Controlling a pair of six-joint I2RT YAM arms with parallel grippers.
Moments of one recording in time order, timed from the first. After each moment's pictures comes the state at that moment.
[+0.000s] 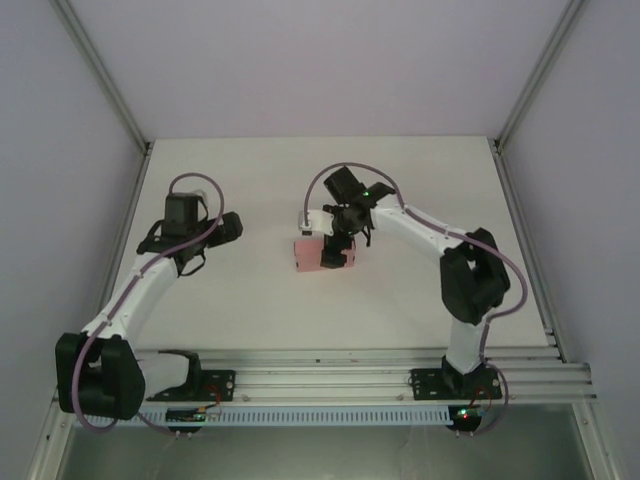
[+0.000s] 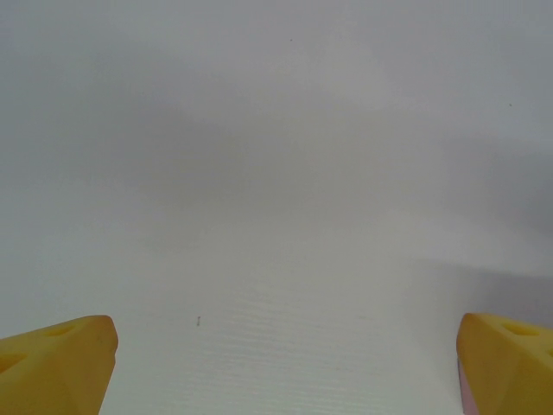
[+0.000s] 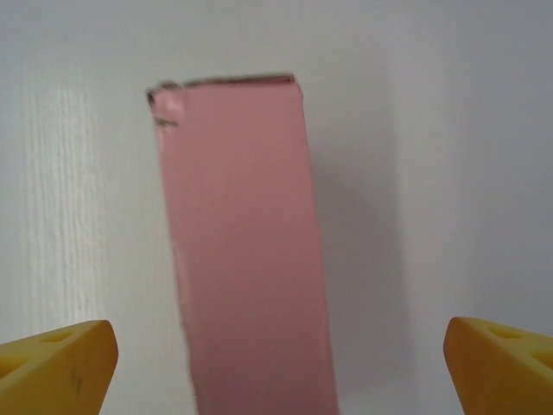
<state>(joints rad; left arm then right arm) -0.15 1.17 0.84 -0.45 0.02 -0.41 0.64 1.88 1.53 -0.83 -0.28 -0.90</state>
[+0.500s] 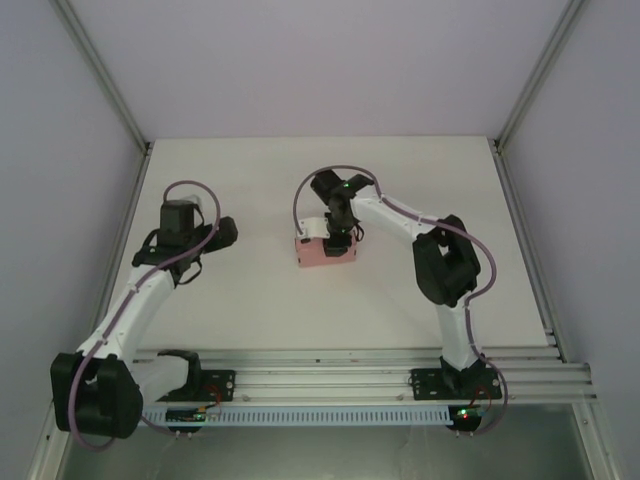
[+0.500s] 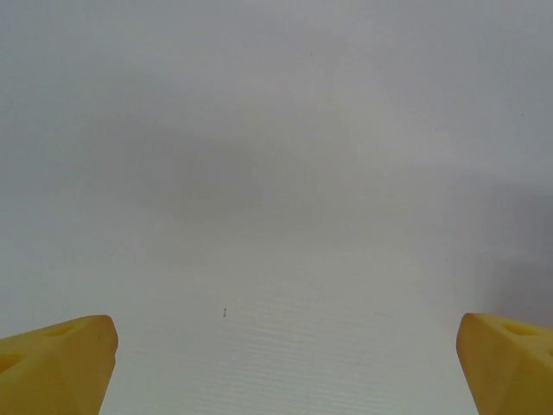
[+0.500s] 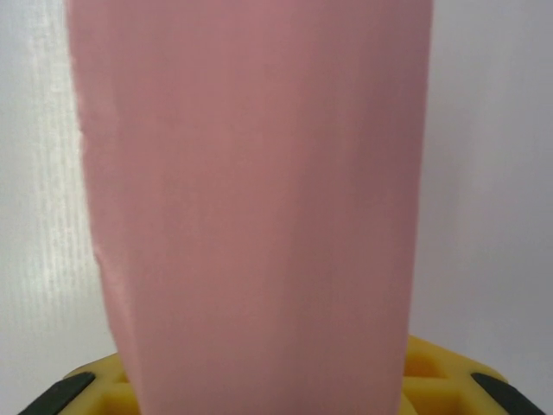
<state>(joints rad) -0.15 1.08 0.79 -0.45 -0.02 -0.40 0.66 2.04 1.70 -1.00 -0.12 -1.01</state>
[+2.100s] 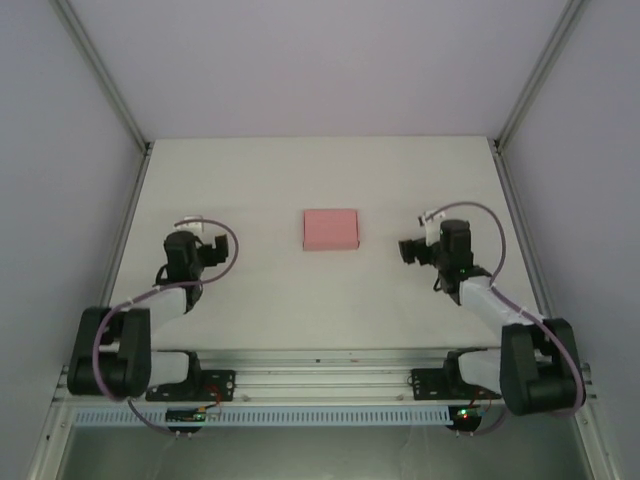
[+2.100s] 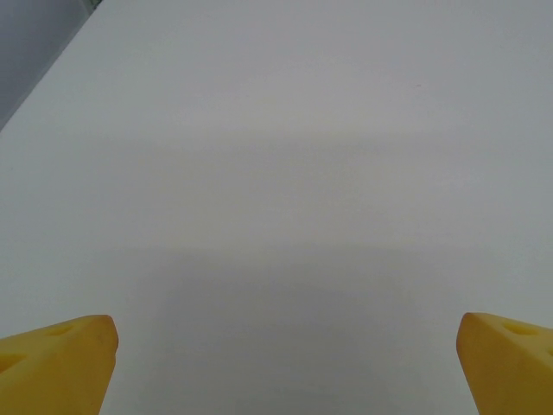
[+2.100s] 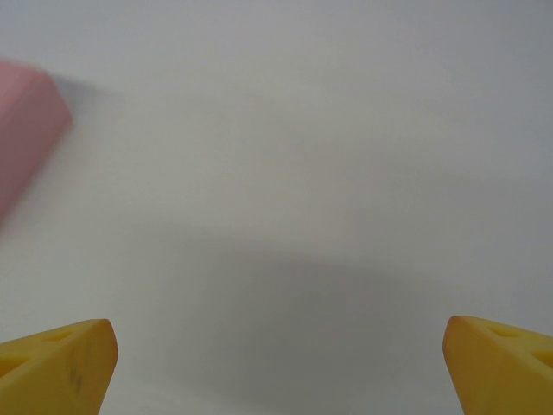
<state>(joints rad) -0.05 1.33 0.35 0.51 -0.15 -0.04 0.11 1.23 0.42 0.21 -0.03 -0.15</state>
